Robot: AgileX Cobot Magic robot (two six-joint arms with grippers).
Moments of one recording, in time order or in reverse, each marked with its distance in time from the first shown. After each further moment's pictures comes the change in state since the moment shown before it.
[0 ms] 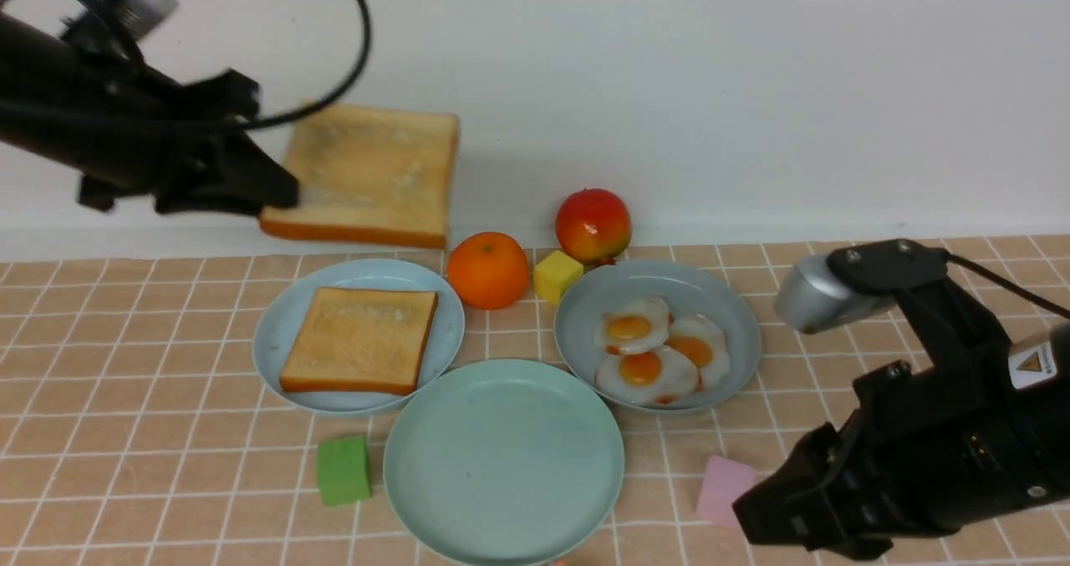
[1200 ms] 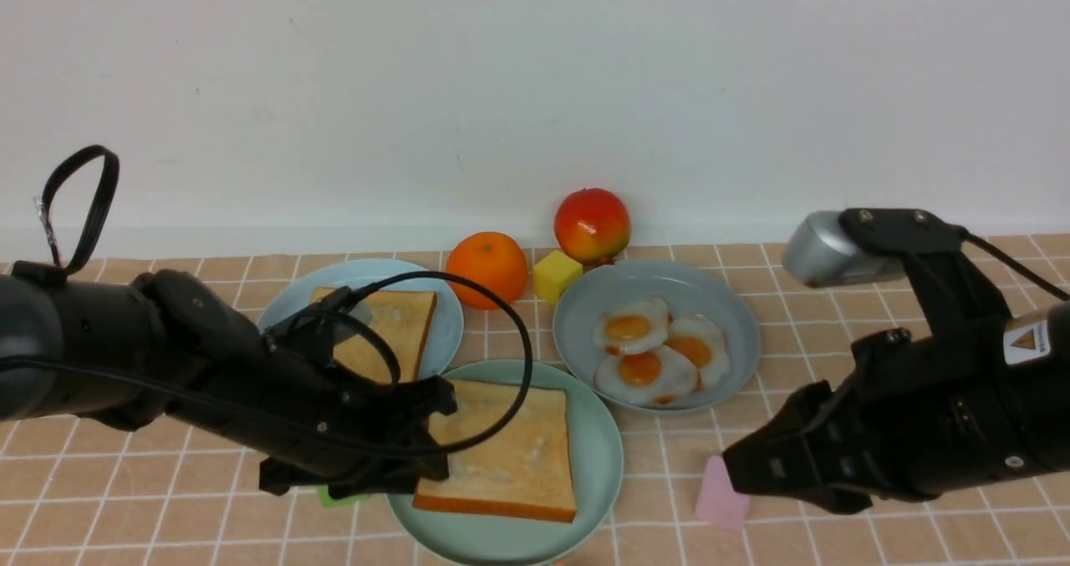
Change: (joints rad) right arm 0.000 0.000 0.000 0.013 -0.084 0.075; left arm -0.322 0.113 0.489 -0.167 -0.523 -0.011
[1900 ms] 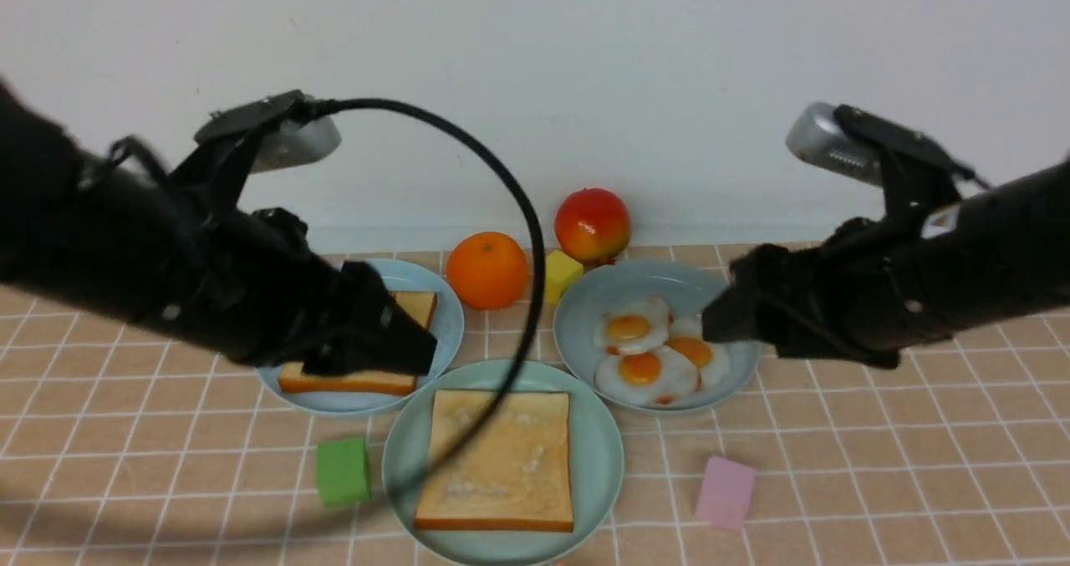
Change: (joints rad) right arm -0.144 0.269 -0.164 -0.025 -0.150 0.262; left arm 0.016 -0.438 -0.154 0.225 0.368 0.187
